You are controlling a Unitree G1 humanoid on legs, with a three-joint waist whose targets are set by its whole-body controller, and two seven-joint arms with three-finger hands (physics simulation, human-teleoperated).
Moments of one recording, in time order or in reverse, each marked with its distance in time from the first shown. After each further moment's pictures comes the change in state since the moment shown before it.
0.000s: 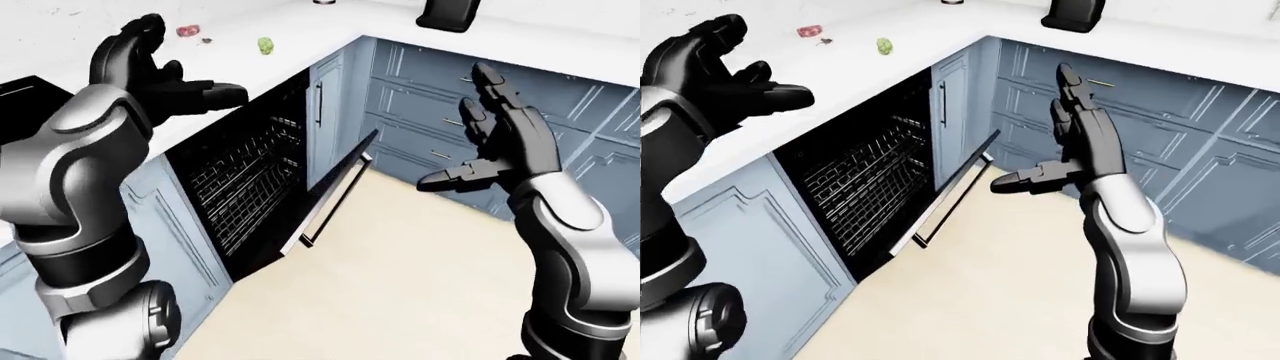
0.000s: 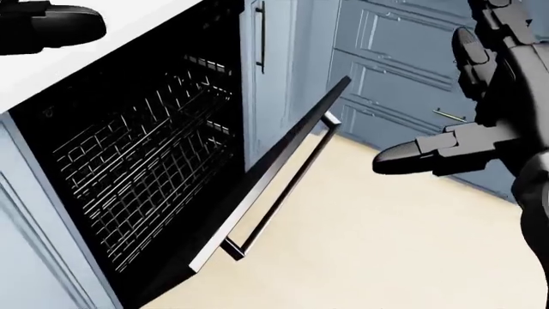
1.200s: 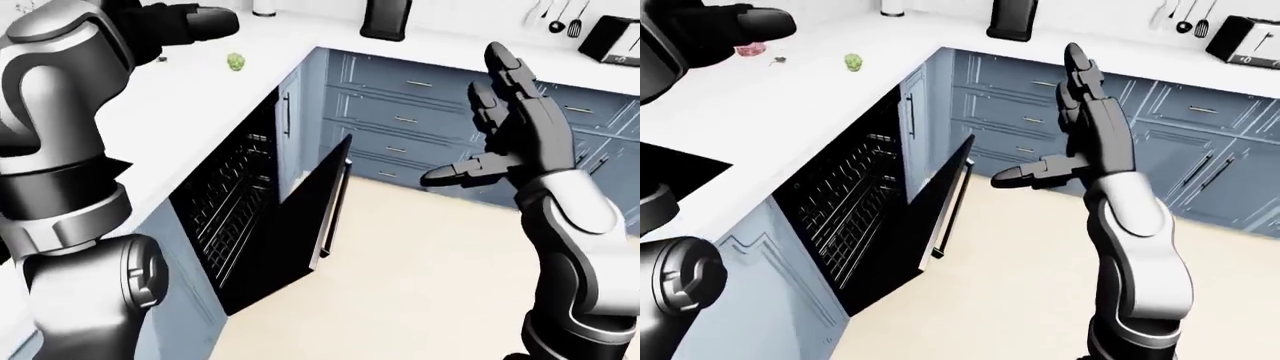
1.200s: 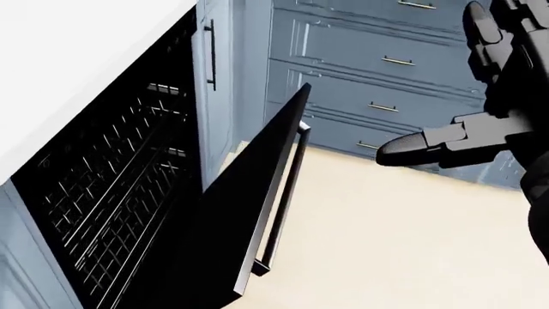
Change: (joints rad) left arm -0.280 0.069 -0.050 0.319 -0.006 -0.090 -0.004; right arm -0.006 0.008 -0.015 -0.038 -0.002 -0.055 -0.003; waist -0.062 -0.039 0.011
